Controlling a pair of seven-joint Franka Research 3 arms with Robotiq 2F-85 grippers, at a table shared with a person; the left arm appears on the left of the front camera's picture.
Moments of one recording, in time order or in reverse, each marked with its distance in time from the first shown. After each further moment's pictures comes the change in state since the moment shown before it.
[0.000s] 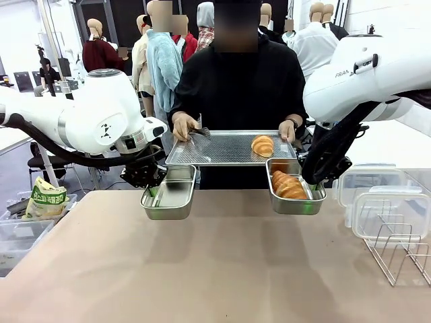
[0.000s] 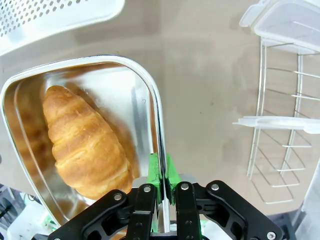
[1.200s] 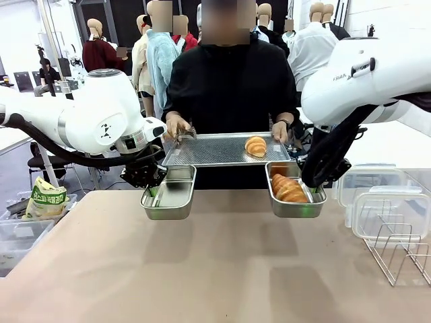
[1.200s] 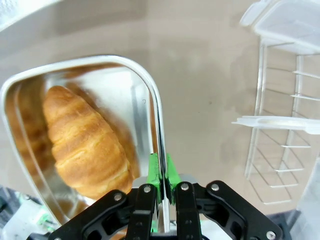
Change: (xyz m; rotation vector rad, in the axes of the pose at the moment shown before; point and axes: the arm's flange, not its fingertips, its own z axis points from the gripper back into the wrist) left arm 0.000 0.000 0.000 0.000 0.000 0.000; right arm -0.003 0.003 -0.010 -0.027 0.016 0.022
